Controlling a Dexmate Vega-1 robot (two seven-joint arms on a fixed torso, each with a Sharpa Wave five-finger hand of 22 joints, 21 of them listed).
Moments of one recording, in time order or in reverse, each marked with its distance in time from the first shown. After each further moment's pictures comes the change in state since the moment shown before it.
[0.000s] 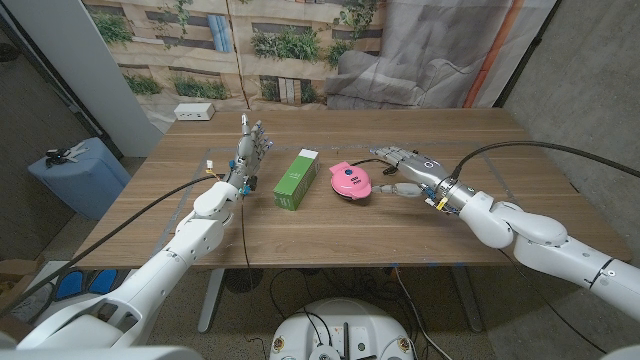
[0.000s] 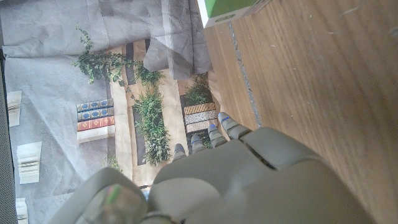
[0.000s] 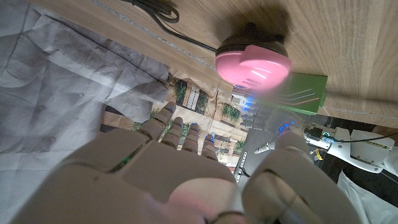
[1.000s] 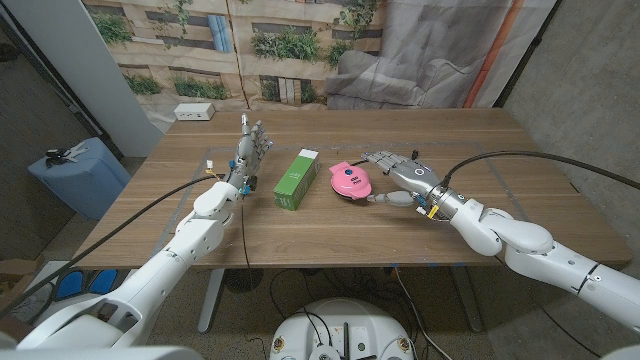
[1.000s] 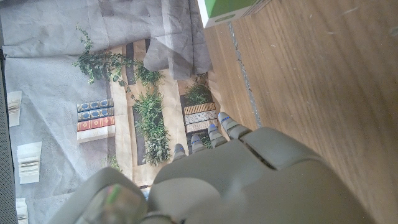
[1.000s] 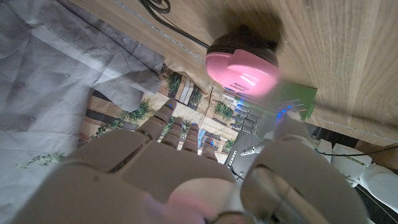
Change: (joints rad) left arm 0.000 0.000 0.000 0.000 0.000 0.000 0.000; left_hand 0.000 0.000 0.000 0.000 0.000 0.000 0.000 0.000 0.000 0.000 0.000 0.000 0.000 0.000 0.000 0.000 0.000 0.000 0.000 0.000 0.000; right arm 0.024 0.035 -0.068 0.029 -0.127 -0.027 -0.063; right_hand 0.155 -0.023 0.053 -0.014 0.012 -0.034 -0.005 0.012 0.000 -0.009 0.002 0.004 0.002 -0.004 -0.004 0.004 -0.025 0.029 -0.015 0.000 -0.002
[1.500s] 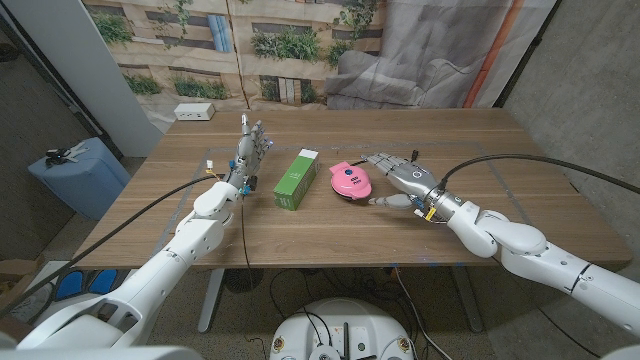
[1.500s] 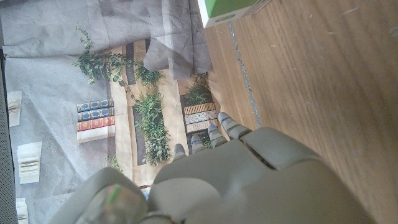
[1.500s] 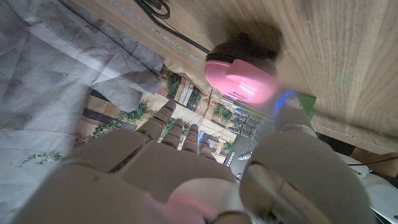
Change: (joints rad) left arm 0.000 0.000 0.000 0.000 0.000 0.000 0.000; left_hand 0.000 0.000 0.000 0.000 0.000 0.000 0.000 0.000 0.000 0.000 0.000 0.000 0.000 0.000 0.000 0.000 0.000 0.000 0.000 0.000 0.000; right arm 0.030 0.019 -0.041 0.045 -0.024 -0.004 -0.014; right_hand 0.113 -0.040 0.032 0.001 -0.005 -0.025 0.071 0.000 0.000 -0.027 0.013 -0.004 -0.003 -0.018 -0.007 0.000 -0.017 -0.007 -0.021 0.000 0.000
